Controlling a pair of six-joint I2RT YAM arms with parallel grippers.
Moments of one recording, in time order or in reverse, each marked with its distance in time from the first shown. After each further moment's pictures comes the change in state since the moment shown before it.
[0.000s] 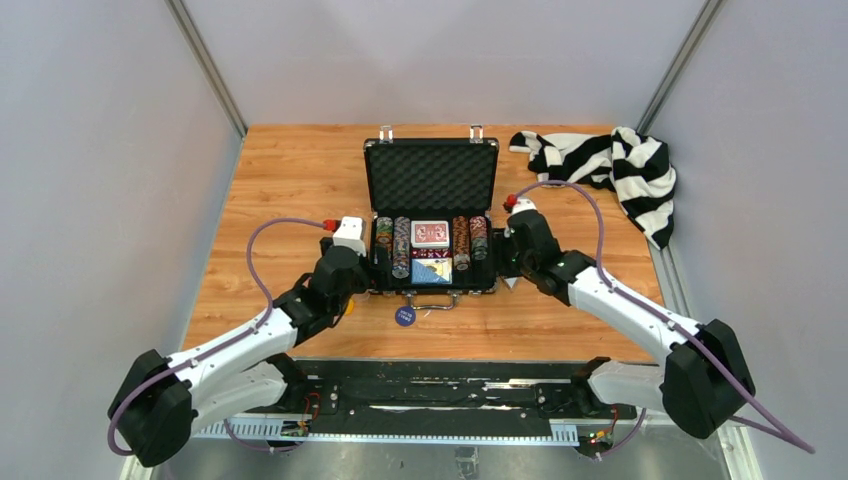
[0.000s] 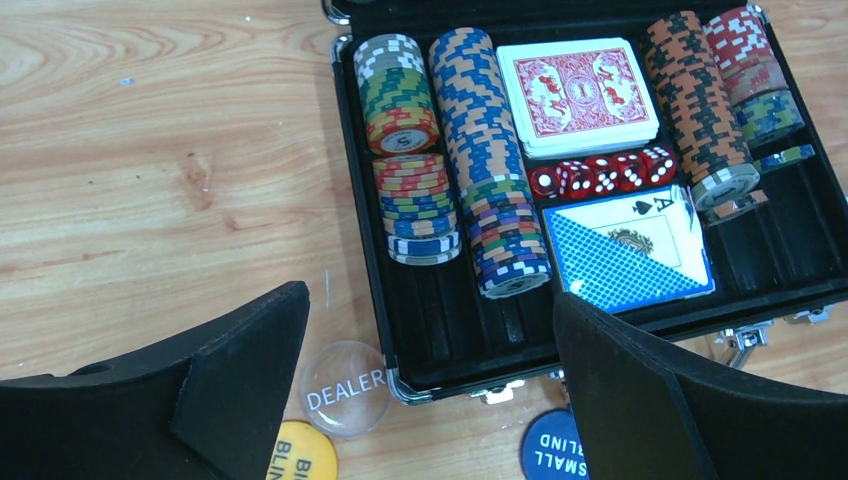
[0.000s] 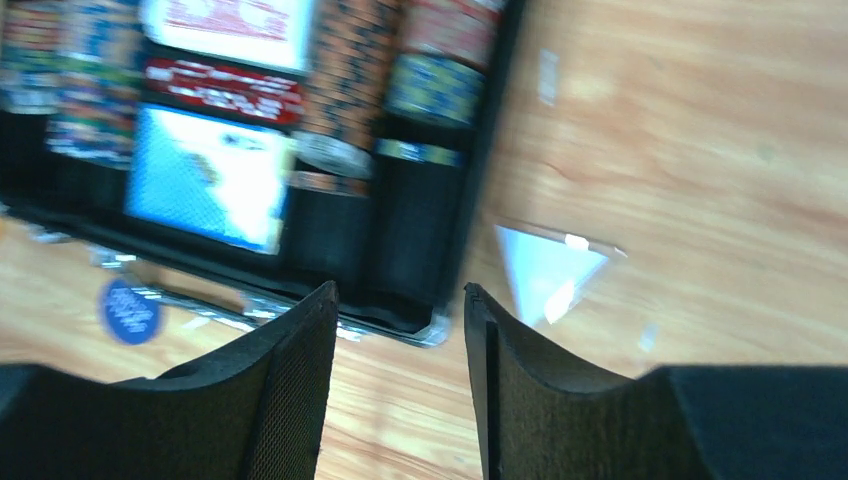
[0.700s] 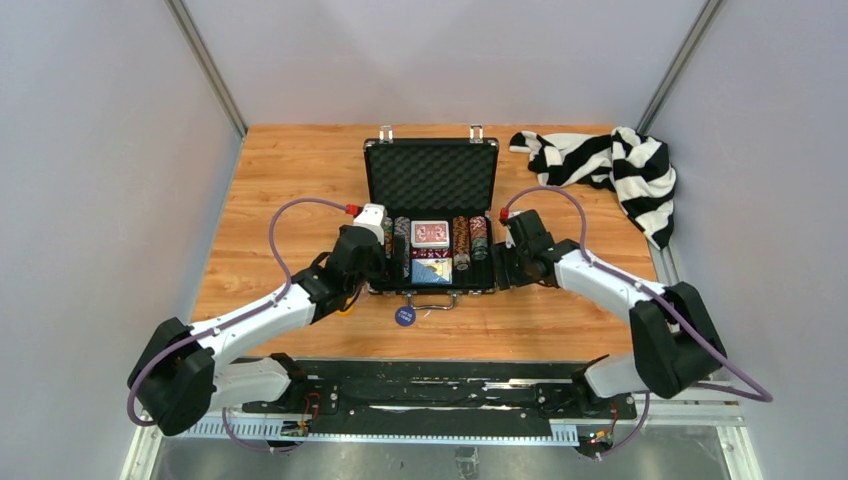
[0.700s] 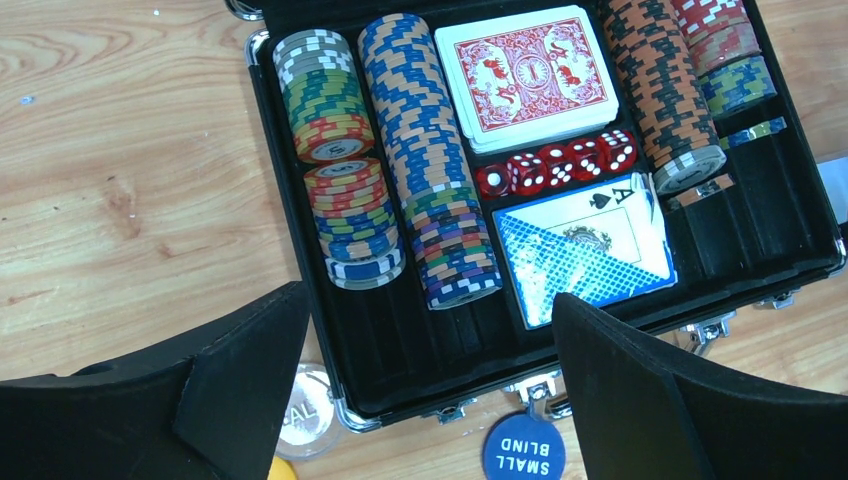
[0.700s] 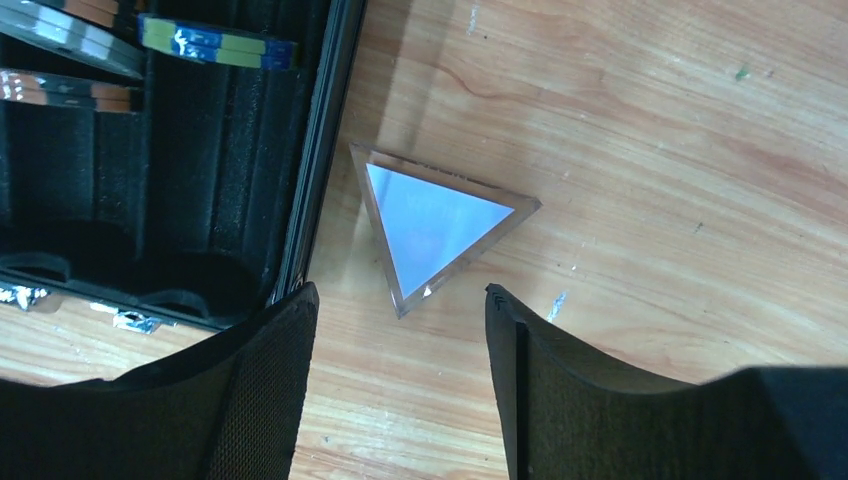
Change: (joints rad) left arm 0.000 0.204 0.174 -0.082 0.104 0.003; right arm -0.154 0.166 -0.029 -0.121 -0.044 -0.213
